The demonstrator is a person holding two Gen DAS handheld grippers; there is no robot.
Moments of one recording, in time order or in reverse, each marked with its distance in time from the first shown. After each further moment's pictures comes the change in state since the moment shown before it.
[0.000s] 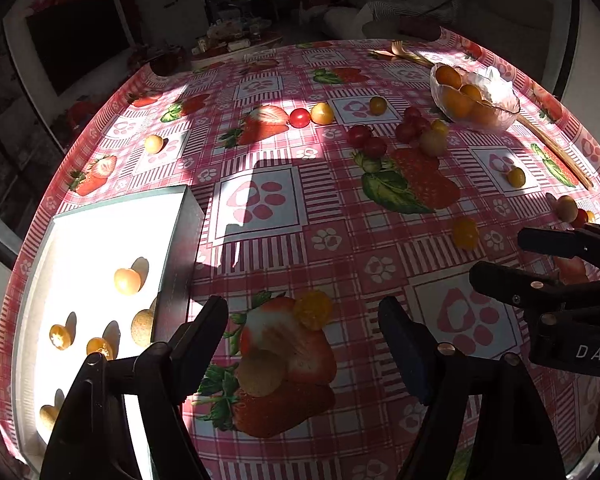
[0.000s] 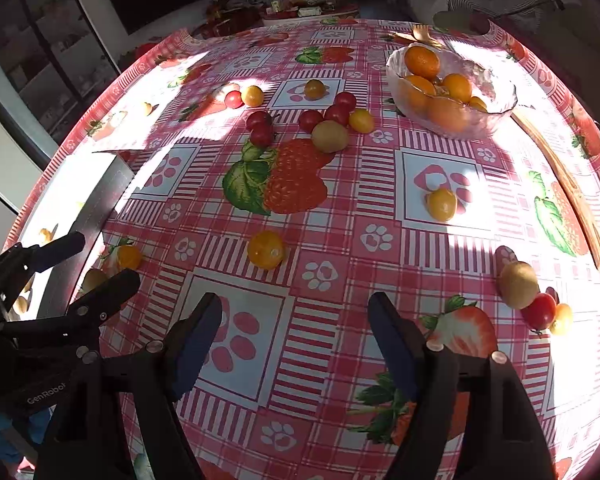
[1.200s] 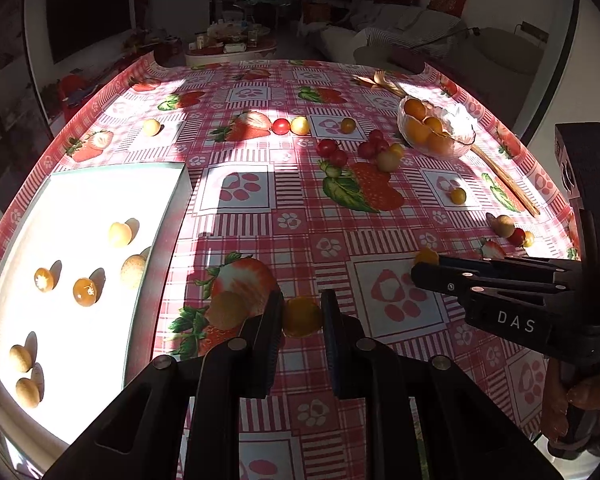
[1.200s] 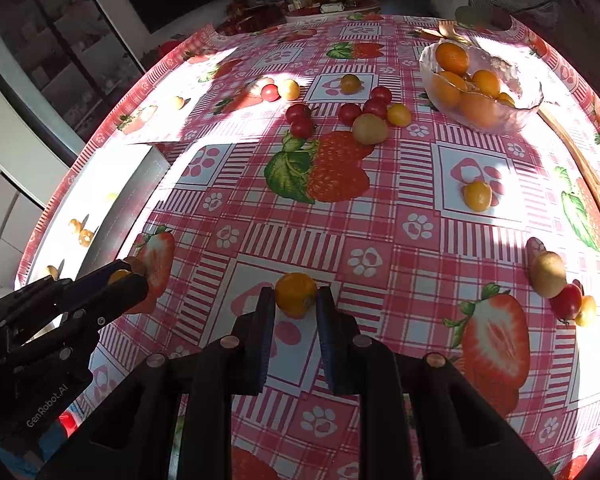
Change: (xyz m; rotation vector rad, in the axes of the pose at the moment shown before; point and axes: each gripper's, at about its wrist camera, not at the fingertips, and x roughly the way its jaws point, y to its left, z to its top) left arm -0.049 0.009 -0.030 -0.138 -0.058 -0.161; right arm -0.011 0.010 -0.013 0.006 0.017 0.109
